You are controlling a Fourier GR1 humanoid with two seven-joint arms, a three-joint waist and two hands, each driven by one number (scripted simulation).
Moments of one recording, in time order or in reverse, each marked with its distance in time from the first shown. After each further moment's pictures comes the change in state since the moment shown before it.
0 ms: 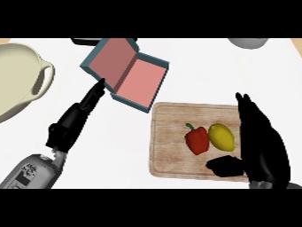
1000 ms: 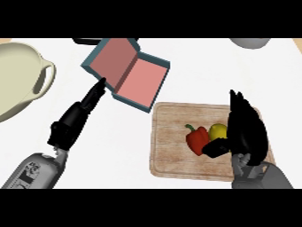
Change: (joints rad) left arm 0.011 -0.059 0.065 0.024 -0.066 -0.066 0.002; right arm -0.005 0.216 -0.151 0.236 0.147 0.101 -0.100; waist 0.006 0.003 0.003
